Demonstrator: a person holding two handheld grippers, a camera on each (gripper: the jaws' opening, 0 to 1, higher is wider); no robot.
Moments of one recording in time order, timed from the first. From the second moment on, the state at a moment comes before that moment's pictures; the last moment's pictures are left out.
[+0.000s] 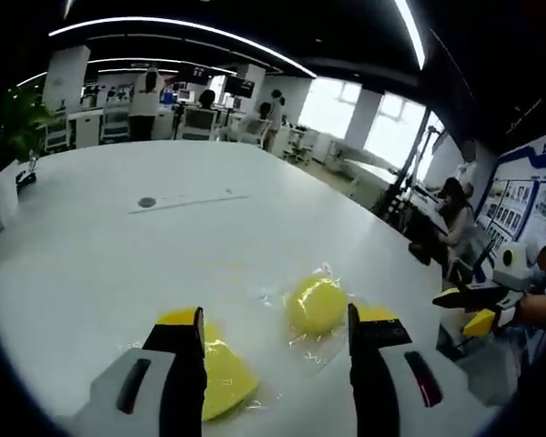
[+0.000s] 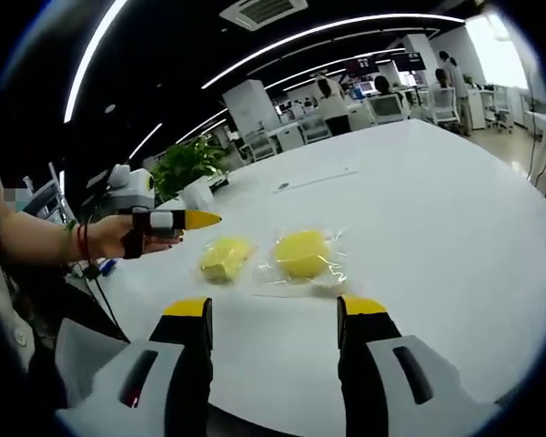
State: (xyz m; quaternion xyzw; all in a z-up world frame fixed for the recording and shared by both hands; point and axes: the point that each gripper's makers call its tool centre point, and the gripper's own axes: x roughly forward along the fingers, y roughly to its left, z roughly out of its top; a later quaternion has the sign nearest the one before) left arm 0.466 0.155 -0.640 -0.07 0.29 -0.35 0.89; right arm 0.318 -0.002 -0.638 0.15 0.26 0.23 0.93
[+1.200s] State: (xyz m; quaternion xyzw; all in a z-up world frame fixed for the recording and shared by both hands) left arm 0.501 0.106 -0.692 -0.18 0.38 -0.31 0.85; right arm 0.324 -0.014 -0.655 0.16 0.27 0.22 0.92
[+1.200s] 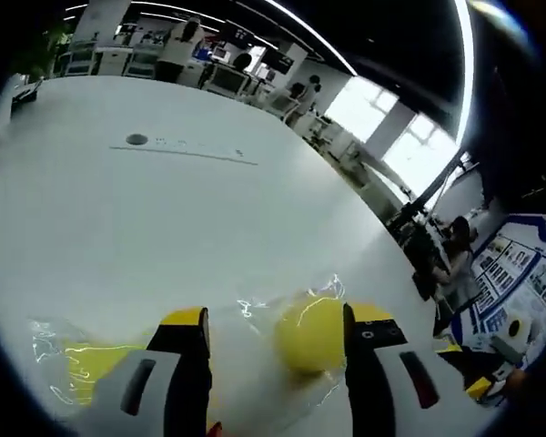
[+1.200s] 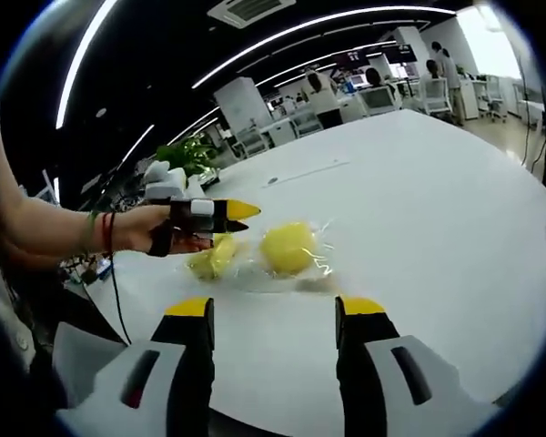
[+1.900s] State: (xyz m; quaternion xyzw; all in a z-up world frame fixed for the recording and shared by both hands) left arm 0.522 0.094 -0.713 -0.28 0.40 -0.27 0.83; right arm 0.328 -0.019 -0.659 0.17 0.28 0.21 0.92
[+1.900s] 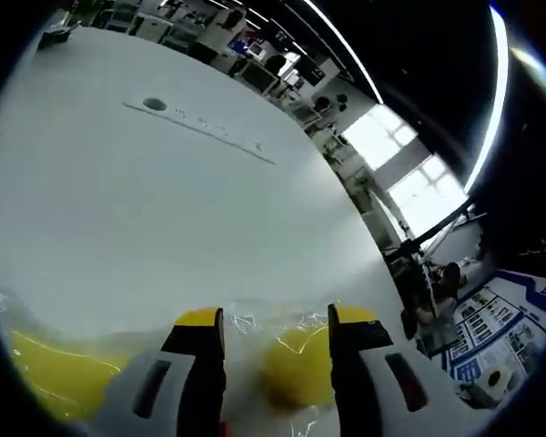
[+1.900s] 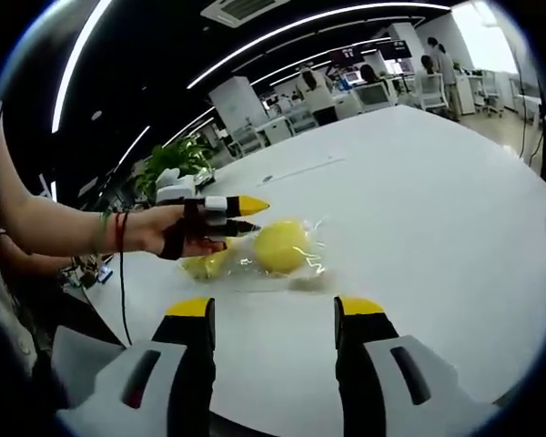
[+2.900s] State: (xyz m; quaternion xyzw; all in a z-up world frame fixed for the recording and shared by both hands) left arm 0.524 0.086 -0.733 -0.29 0.44 -0.25 0.81; right arm 0.328 -0.019 -0.659 0.16 0.28 0.21 0.92
